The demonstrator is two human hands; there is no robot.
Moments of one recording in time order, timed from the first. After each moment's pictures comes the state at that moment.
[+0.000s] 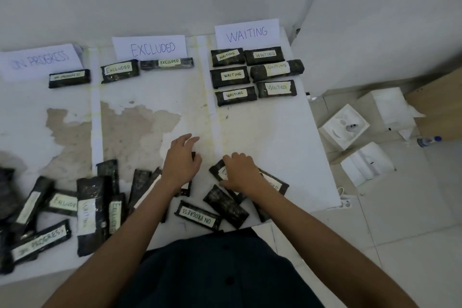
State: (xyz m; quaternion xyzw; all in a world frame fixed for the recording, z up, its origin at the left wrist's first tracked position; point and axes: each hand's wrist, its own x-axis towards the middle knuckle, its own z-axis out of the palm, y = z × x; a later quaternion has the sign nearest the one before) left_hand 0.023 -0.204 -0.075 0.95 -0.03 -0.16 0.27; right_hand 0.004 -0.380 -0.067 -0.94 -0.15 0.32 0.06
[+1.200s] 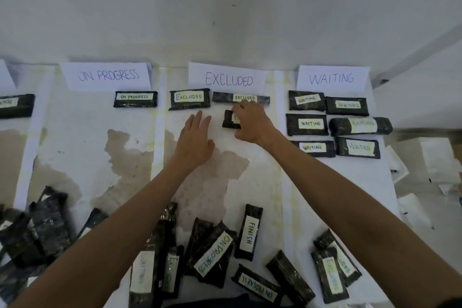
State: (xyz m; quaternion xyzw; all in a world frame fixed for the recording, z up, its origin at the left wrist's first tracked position) left_hand 0.183 -0.055 -0.095 0.97 0.00 -0.14 0.21; right_hand 0.259 -0.221 -0.075 -0.95 -0.24 0.19 0.05
